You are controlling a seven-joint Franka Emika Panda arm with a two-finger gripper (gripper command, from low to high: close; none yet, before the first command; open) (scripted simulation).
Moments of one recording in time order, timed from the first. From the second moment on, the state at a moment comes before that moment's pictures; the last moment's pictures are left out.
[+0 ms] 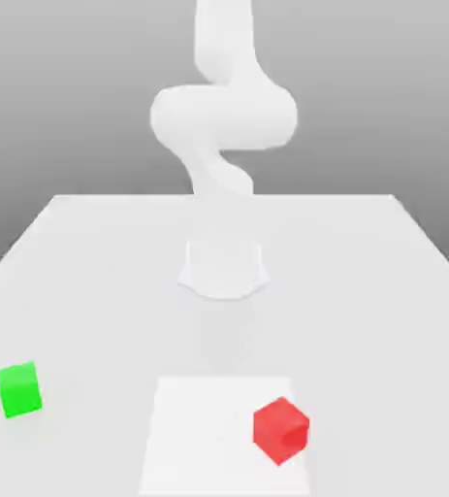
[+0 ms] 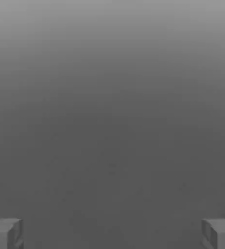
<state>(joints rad) 0.03 -0.71 -0.02 -2.33 0.01 2.34 0.75</state>
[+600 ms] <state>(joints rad) 0.20 -0.05 -0.05 -2.56 0.05 2.66 0.36</state>
